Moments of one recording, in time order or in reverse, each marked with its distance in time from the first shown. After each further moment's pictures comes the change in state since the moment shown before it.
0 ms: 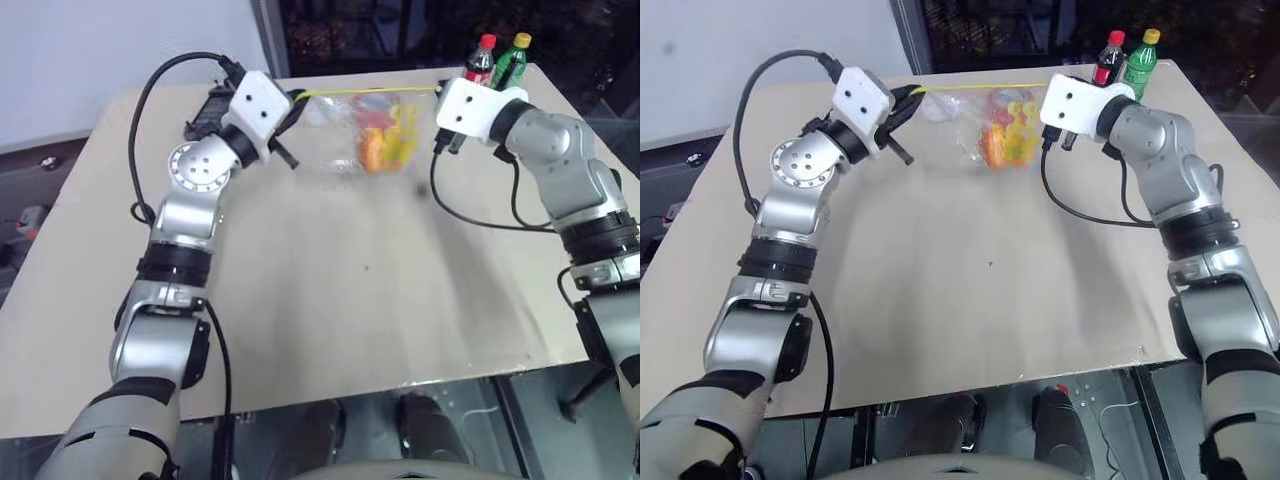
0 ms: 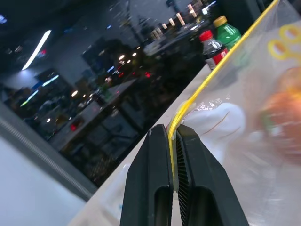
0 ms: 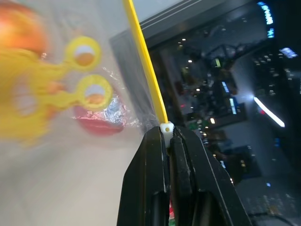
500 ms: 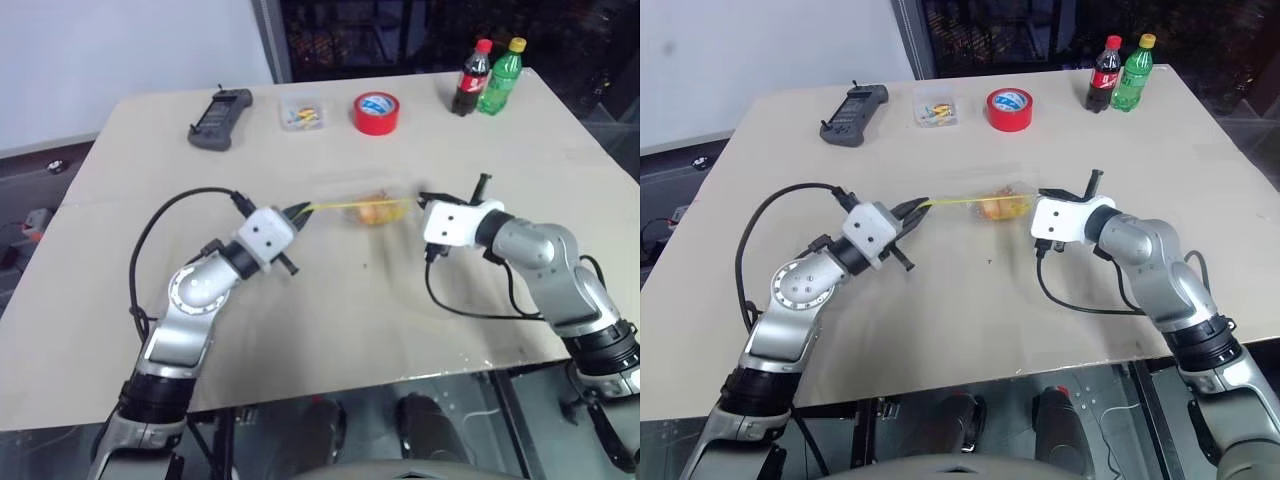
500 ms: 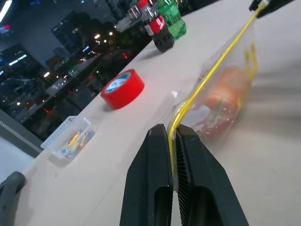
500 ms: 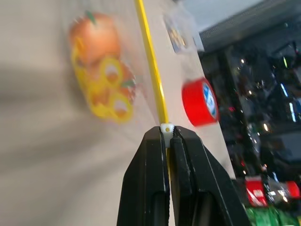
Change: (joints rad) left arm 0.572 0.001 0.024 -0.591 -0.003 0.164 0.060; right arm 0.446 -0.010 -0.001 -0.506 -0.046 0.229 0.073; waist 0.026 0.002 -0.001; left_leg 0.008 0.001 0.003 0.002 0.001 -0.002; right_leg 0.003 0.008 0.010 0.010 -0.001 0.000
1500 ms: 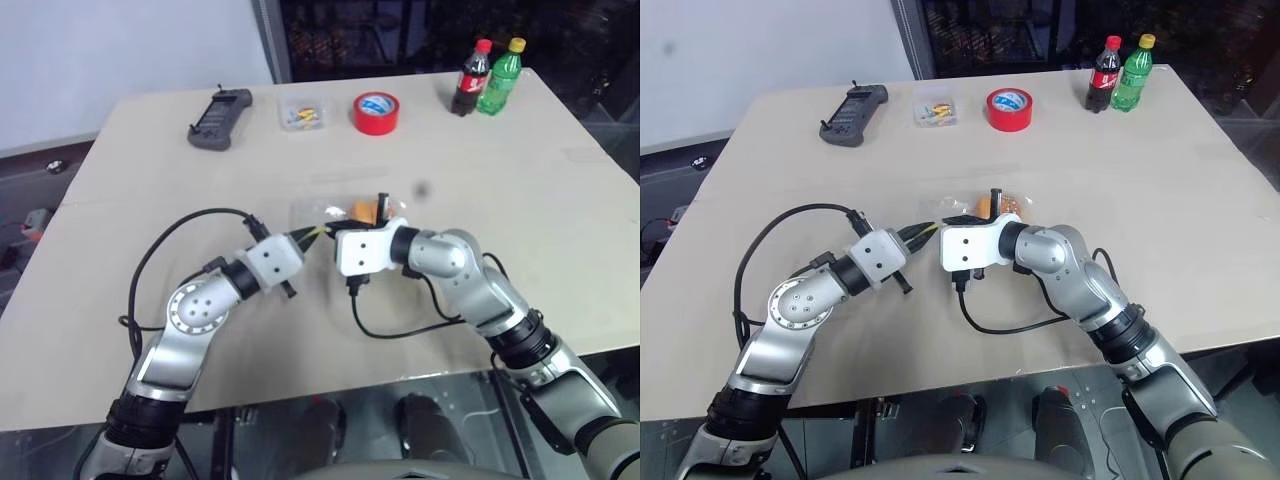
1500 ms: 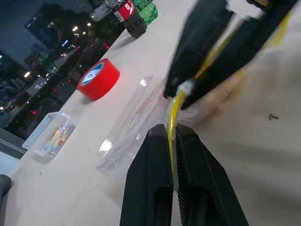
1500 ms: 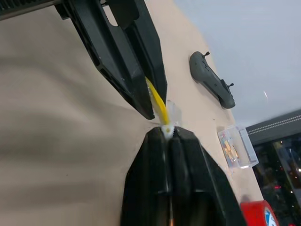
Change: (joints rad) left arm 0.164 0.041 -0.034 -0.144 0.103 -0.008 -0.046; right arm -0.082 0.309 0.230 0.001 -0.018 -0.060 0.097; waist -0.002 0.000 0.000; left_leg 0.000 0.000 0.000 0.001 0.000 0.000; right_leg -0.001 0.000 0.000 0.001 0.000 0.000
